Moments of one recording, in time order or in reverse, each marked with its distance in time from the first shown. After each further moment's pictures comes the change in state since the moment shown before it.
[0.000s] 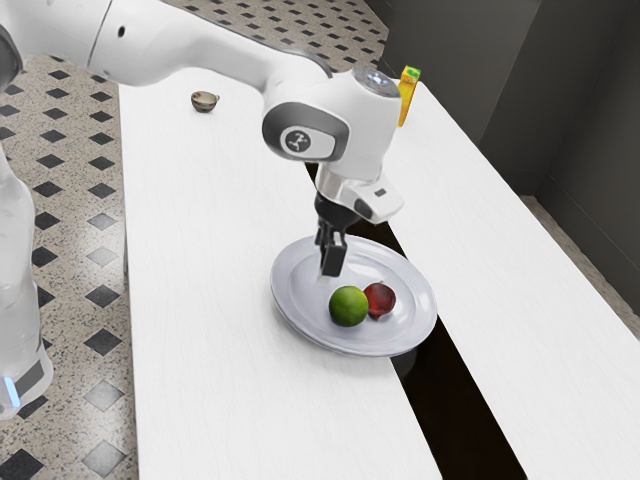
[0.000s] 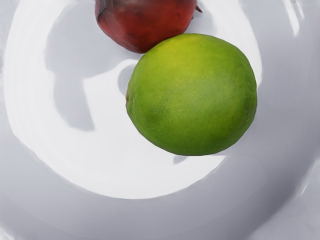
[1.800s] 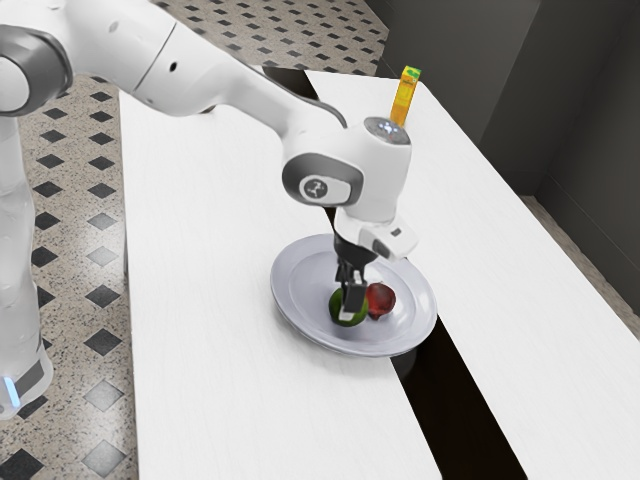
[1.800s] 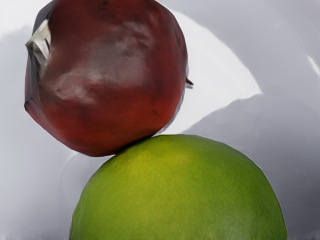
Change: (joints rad) arm -0.010 0.166 -0.002 -0.017 -0.002 0.215 -0.021
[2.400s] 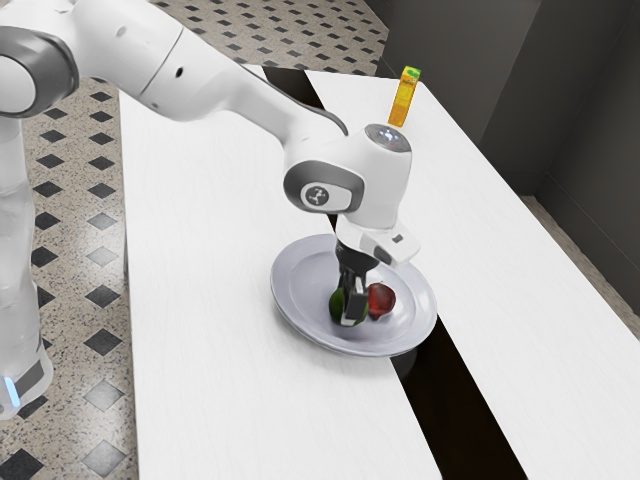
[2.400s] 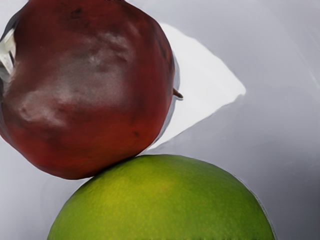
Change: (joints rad) arm -0.006 0.022 0.001 -0.001 -0.005 0.033 -0.004
